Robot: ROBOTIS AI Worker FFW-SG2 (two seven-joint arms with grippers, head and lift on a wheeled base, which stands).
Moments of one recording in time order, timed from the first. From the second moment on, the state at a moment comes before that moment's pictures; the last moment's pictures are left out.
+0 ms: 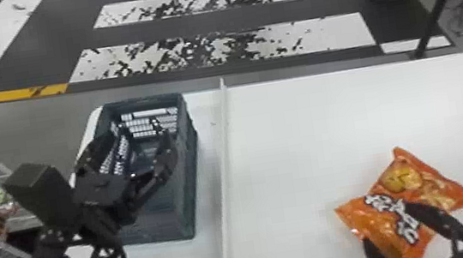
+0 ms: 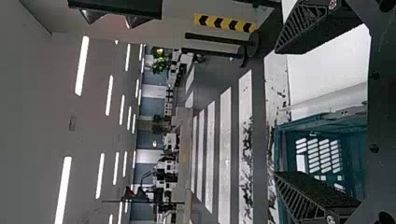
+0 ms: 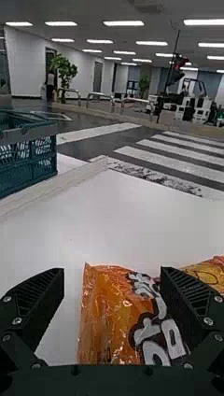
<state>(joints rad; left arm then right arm) 0.58 0.19 0.08 -2.29 0.24 0.24 -0.14 0.81 -0.34 0.08 -2.02 0.05 -0.06 0.19</state>
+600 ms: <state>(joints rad) 0.58 0.19 0.08 -2.29 0.26 0.24 -0.16 0.81 -0.38 0.24 -1.90 0.24 -0.13 -0.09</state>
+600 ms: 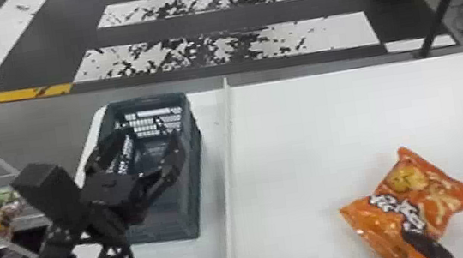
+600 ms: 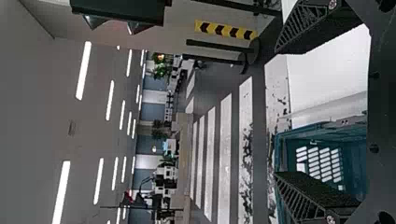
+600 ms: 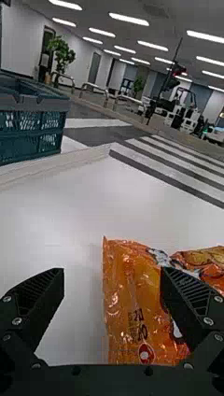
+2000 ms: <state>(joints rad) 0.57 0.18 0.07 -2.26 0.29 0.24 -0.22 0.73 -0.41 0.12 -2.08 -0.01 0.00 -0.13</state>
